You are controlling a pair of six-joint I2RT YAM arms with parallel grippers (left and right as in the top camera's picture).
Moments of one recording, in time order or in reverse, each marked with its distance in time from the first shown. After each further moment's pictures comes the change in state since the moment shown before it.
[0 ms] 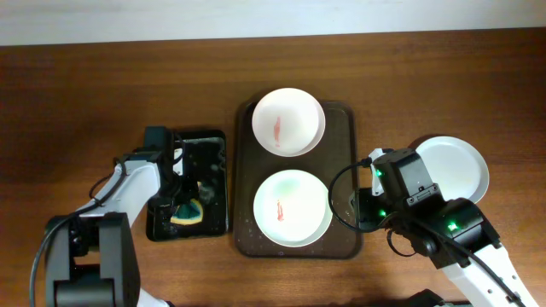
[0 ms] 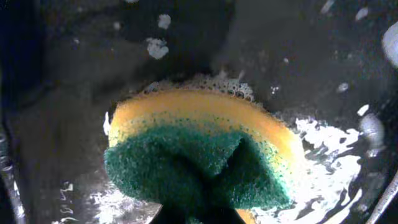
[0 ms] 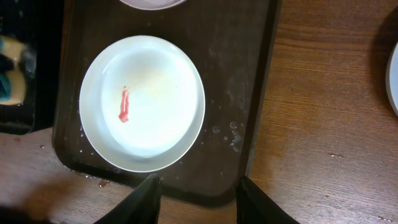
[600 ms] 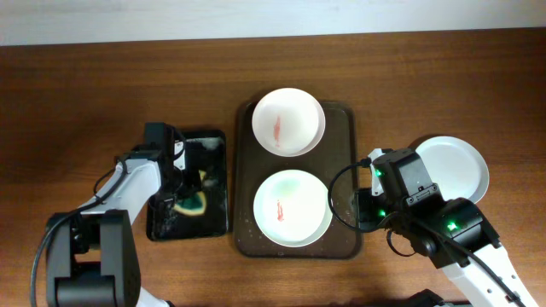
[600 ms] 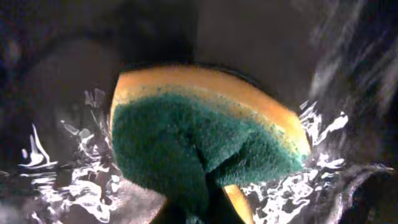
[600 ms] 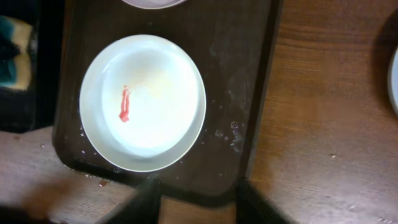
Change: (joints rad) left arm -0.002 0.012 0.012 0.040 0.064 0.001; right arm 0.000 0.002 -0.003 0.004 -0.006 0.000
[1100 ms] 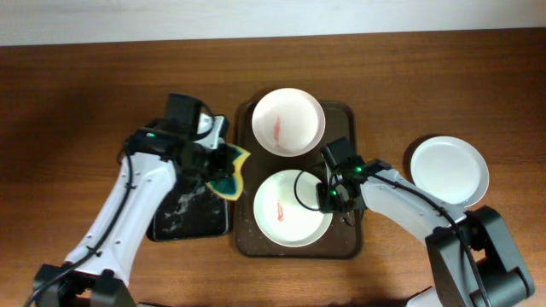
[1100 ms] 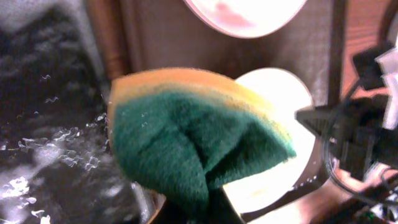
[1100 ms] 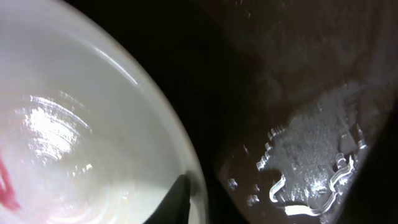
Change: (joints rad) left arm -0.220 -0.187 0.261 -0.262 0.231 0.006; right arm 0.000 0.652 -0.135 0.483 -0.066 -0.016
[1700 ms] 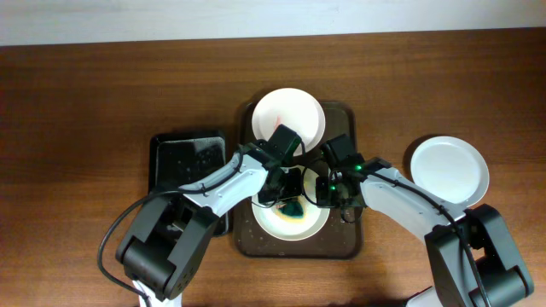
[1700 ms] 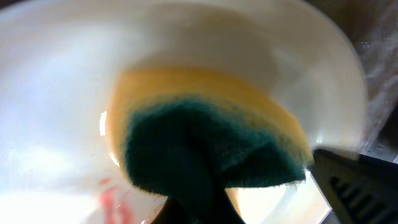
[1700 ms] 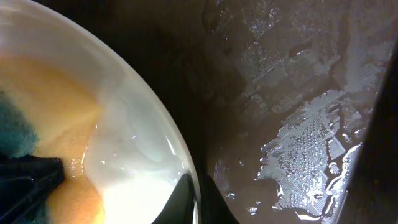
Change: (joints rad) left arm -0.401 0.406 -0.008 0.293 -0.083 -0.538; right arm -0.004 0.006 0.010 0.021 0.016 0.111
